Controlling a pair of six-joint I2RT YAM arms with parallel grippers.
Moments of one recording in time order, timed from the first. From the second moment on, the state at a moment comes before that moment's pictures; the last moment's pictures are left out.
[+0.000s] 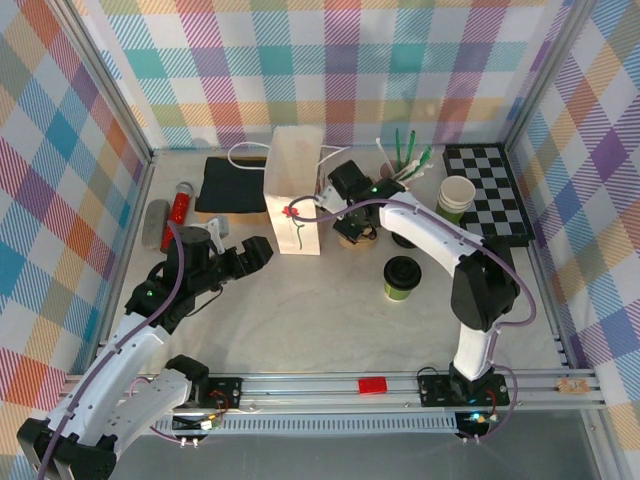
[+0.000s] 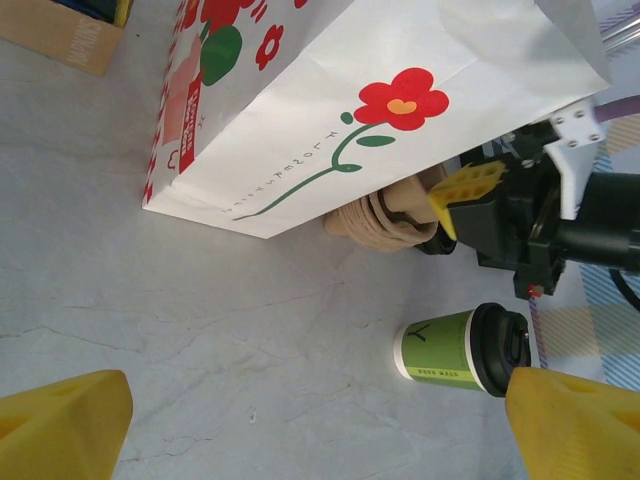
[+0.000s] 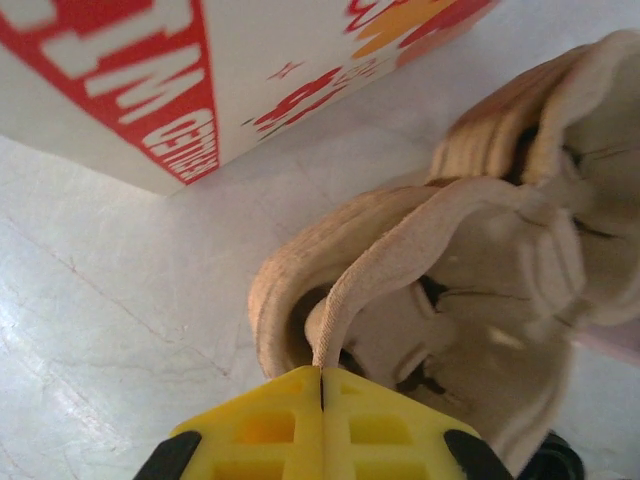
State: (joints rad) left arm -0.40 0.79 0.79 -0.56 0.20 -0.75; right arm 0.67 1.82 1.61 -0.87 0.13 -0.40
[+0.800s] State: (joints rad) left arm -0.40 0.78 0.79 -0.56 0.19 -0.75; right arm 0.73 1.59 1.47 -0.66 0.37 -0.42
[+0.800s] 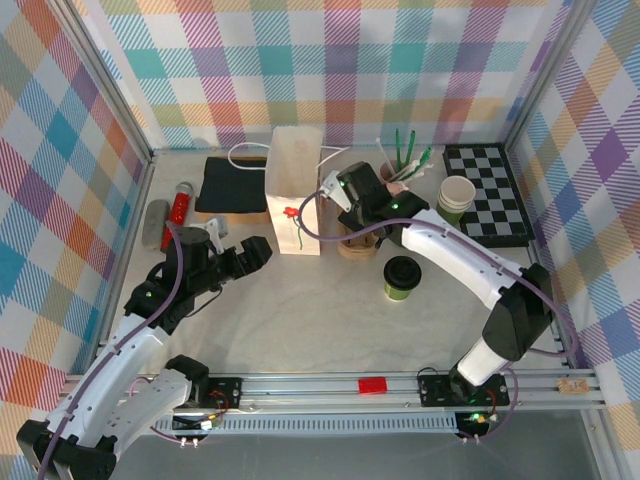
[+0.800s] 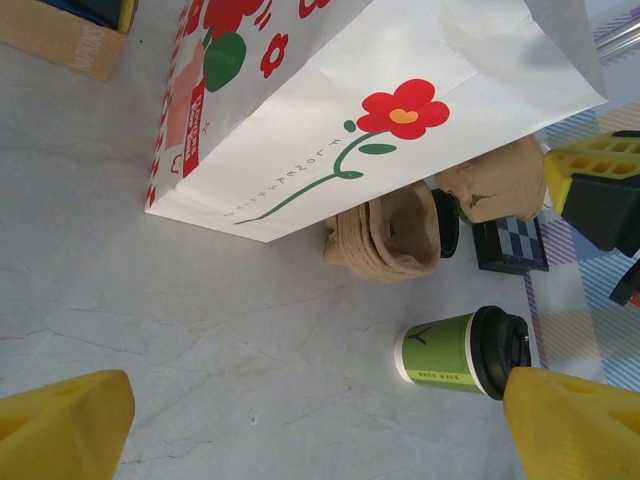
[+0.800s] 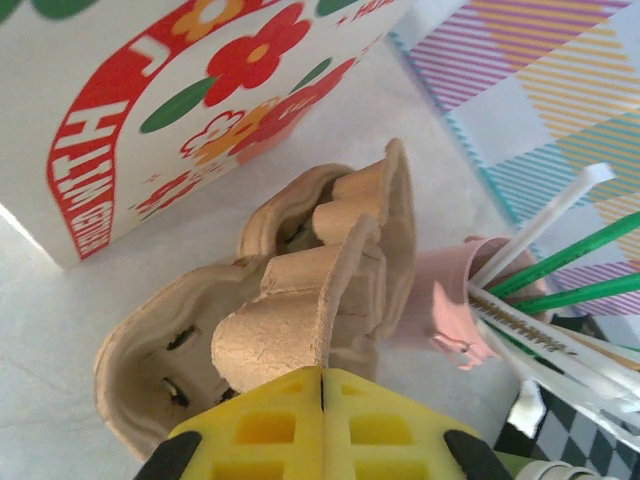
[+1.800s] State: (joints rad) left arm -0.40 0.77 0.79 -0.56 0.18 -0.74; right arm 0.84 1.50 1.26 -0.68 0.28 -0.38
